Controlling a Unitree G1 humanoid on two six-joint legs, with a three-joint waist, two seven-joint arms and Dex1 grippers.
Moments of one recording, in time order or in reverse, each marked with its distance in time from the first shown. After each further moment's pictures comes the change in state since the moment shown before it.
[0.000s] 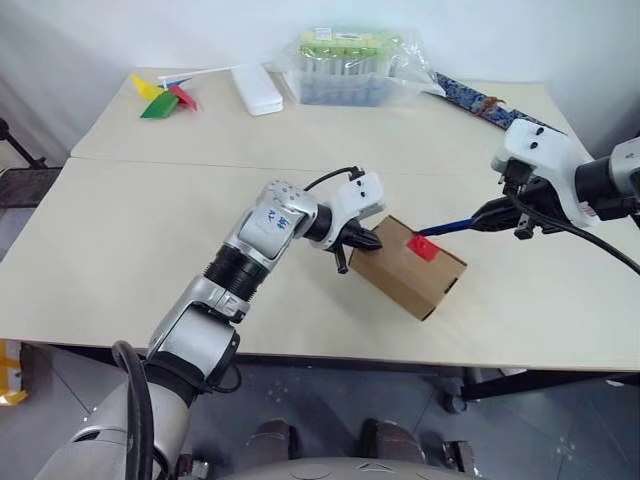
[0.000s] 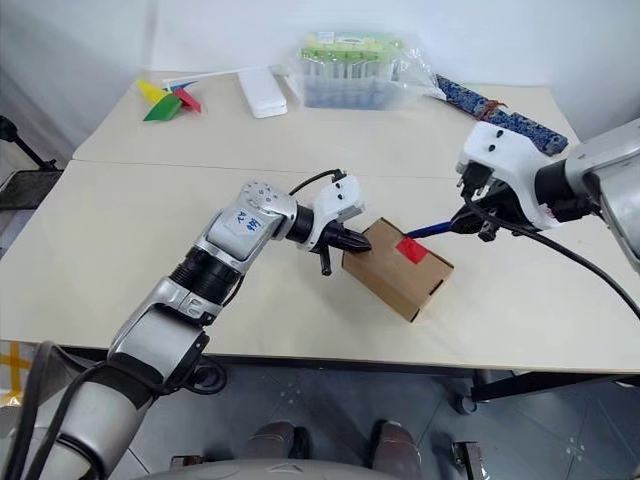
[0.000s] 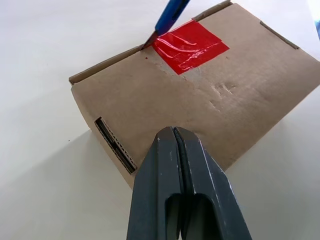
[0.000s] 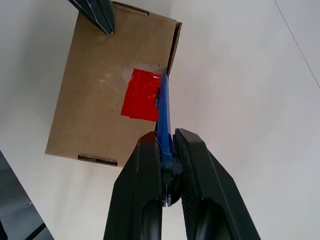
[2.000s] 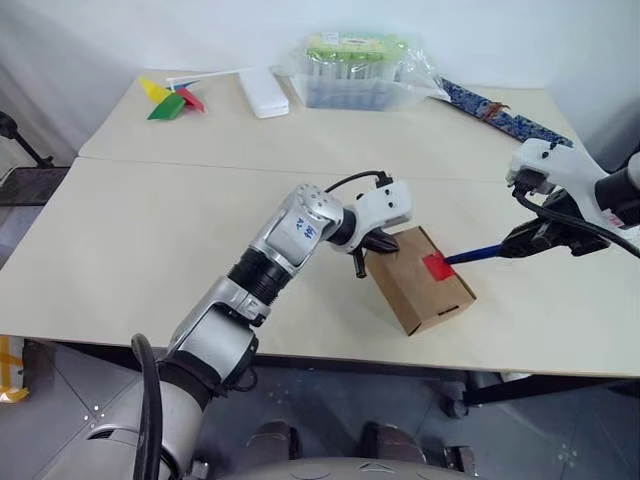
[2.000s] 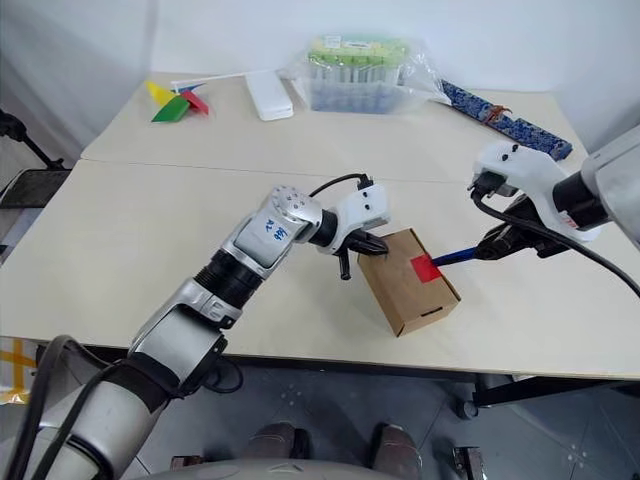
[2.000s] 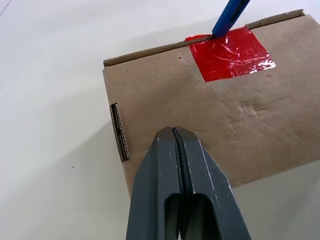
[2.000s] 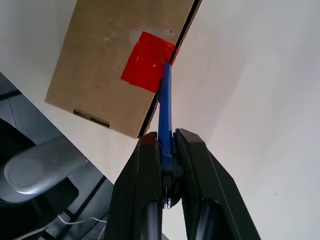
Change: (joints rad) left arm -0.014 -0.093 -0.040 0.028 0.107 -0.055 0.045; right arm -0.194 -0.108 0.282 -0.061 -0.005 0.359 0.118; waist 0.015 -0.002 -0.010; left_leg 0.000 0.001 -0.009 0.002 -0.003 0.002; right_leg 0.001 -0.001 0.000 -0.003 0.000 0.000
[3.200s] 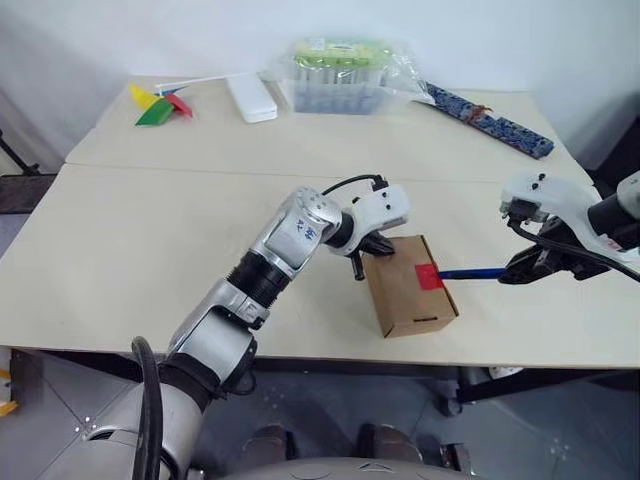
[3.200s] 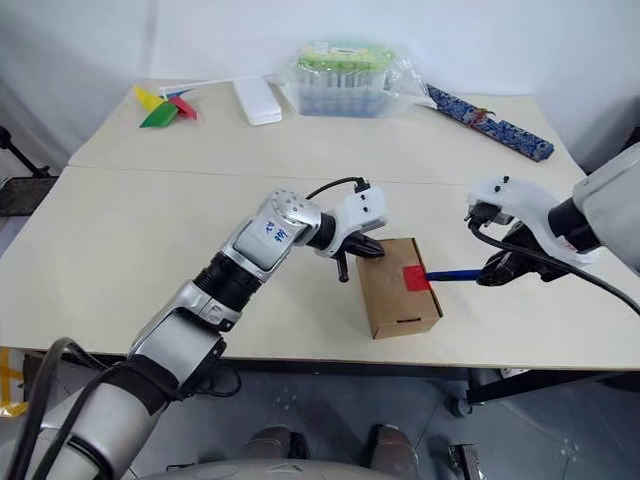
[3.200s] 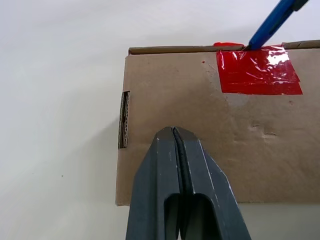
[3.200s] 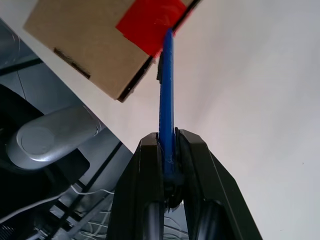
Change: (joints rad) left arm 0.008 0.016 -0.003 -0.042 0.007 0.083 -0.018; right arm 0.046 0.000 0.028 -0.024 0.004 -0.001 0.039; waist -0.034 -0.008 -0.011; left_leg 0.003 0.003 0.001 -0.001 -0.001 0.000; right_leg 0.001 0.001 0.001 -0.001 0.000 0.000
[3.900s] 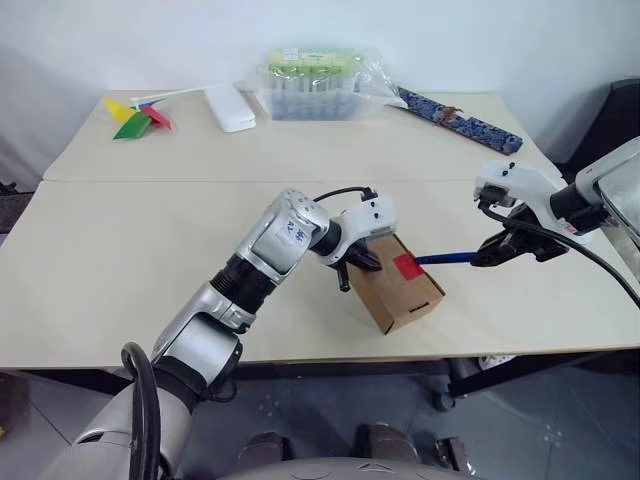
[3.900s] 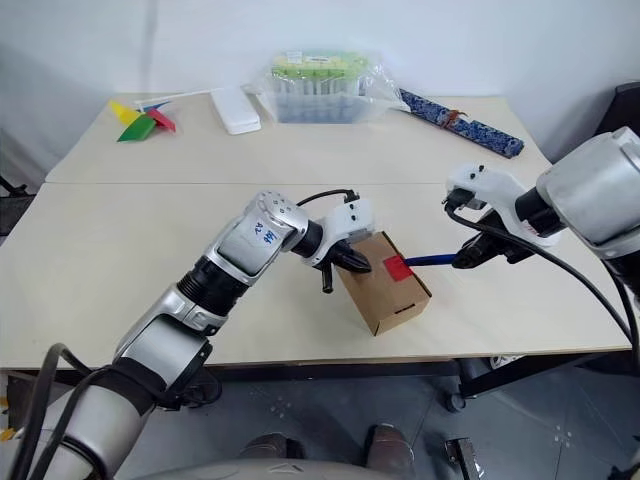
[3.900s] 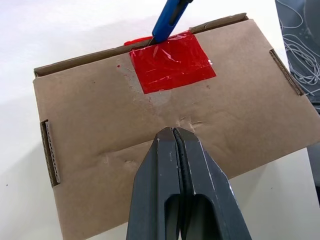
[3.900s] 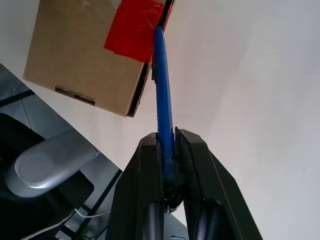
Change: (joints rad) left arm 0.037 0.046 -0.037 -0.133 -0.016 0.154 -0.112; right arm -0.035 0.134 0.017 0.139 -0.013 -0.036 -0.076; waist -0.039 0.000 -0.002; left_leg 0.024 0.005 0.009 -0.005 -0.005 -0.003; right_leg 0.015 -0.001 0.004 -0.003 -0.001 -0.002
